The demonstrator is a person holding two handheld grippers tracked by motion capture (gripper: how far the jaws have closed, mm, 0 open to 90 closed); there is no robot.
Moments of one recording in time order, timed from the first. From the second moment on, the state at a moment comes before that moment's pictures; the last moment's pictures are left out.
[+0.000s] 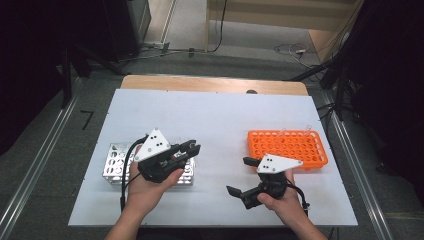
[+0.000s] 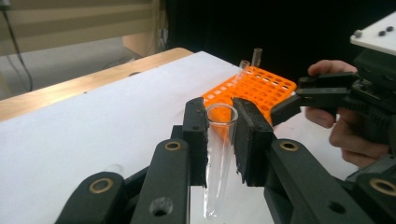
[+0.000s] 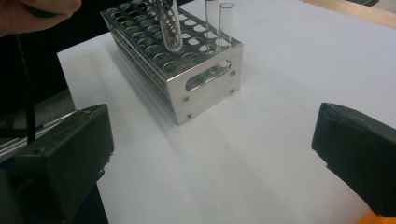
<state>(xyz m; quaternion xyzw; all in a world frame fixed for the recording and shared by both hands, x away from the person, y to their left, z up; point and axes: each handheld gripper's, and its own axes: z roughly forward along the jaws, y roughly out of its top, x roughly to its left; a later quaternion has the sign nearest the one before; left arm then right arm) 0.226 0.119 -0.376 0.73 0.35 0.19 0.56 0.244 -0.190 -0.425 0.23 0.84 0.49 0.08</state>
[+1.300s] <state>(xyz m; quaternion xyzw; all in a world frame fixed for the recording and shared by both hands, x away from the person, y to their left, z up) 0.268 0.170 -0.406 0.69 0.43 0.26 0.52 0.253 -0.208 -0.427 0.26 0.83 0.48 0.10</state>
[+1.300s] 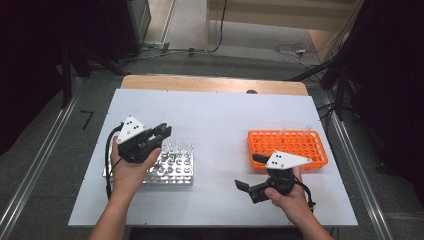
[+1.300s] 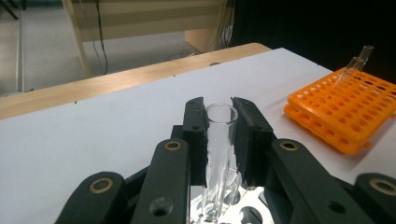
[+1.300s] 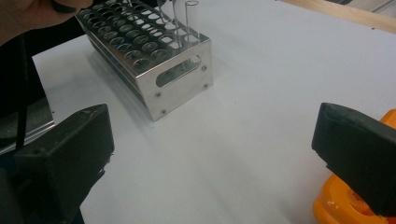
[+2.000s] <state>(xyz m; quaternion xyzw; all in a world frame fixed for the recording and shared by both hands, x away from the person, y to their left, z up) 0.278 0.158 -0.430 0.72 0.44 0.25 0.48 0.254 -0.211 -0.426 0.26 0.83 0.49 0.10</state>
